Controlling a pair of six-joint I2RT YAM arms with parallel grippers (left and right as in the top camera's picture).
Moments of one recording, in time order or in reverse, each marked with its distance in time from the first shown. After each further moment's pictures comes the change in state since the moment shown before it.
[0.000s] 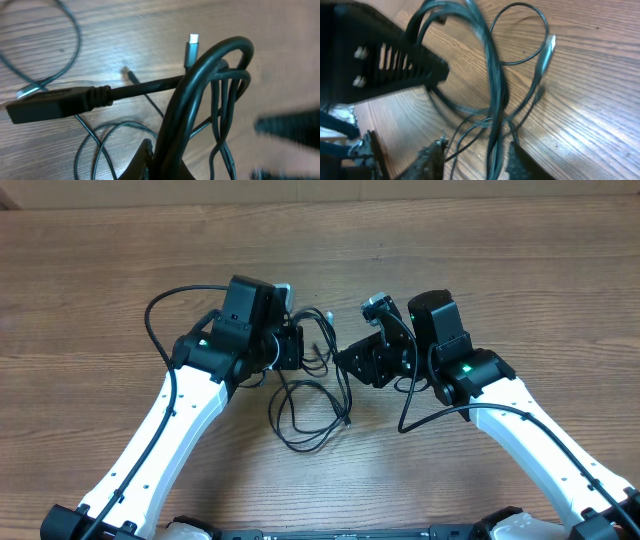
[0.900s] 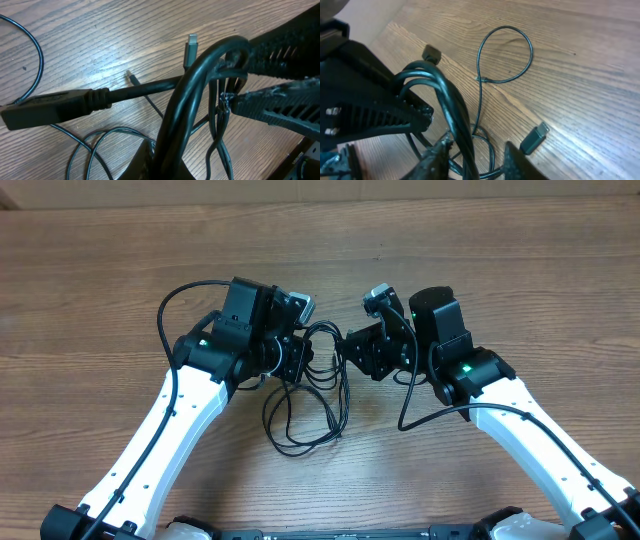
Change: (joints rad) left arm 0.000 0.000 0.000 -0.029 0.128 0.251; right arm 0.000 0.000 0.000 0.075 0.060 -0.018
